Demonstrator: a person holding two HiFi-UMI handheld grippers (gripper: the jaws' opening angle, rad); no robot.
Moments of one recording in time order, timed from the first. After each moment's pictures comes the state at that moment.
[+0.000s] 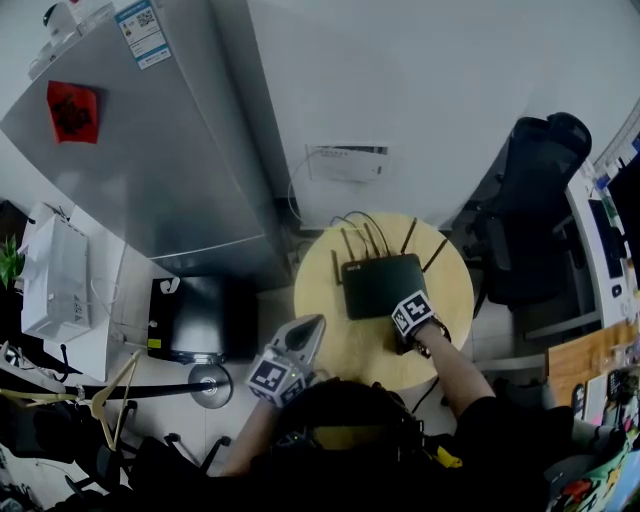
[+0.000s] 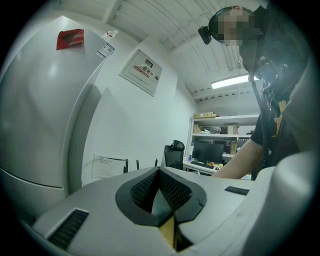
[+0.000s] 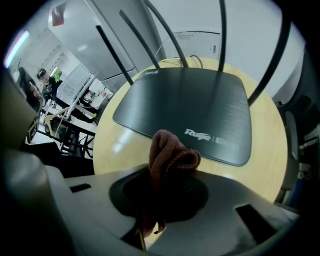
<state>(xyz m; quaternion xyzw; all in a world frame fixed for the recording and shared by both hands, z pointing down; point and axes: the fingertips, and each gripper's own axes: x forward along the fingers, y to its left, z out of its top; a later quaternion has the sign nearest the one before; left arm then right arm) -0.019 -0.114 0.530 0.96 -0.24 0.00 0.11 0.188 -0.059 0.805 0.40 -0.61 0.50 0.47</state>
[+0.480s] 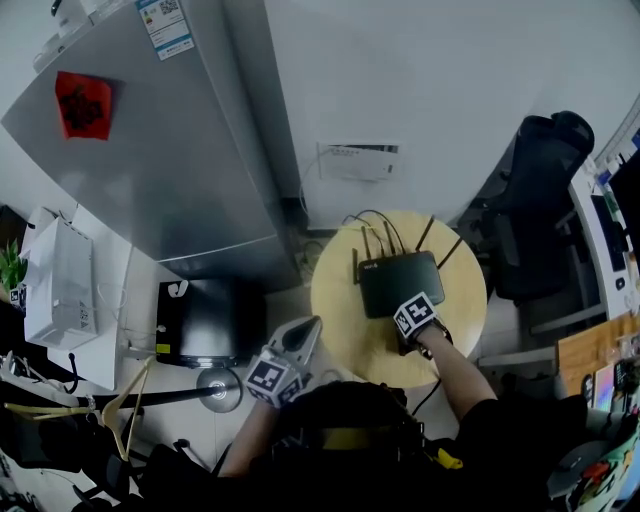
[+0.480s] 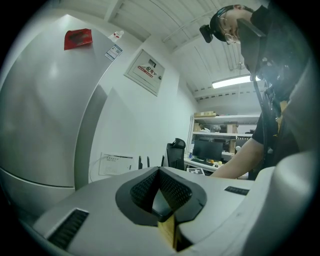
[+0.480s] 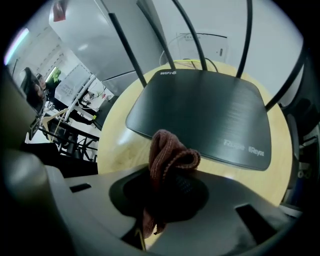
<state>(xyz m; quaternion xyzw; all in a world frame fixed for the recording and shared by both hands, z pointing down) -0.077 -0.129 0.542 0.97 -0.23 0.02 0.11 0.140 -0.069 0.806 0.41 -0.61 0.49 0.46</state>
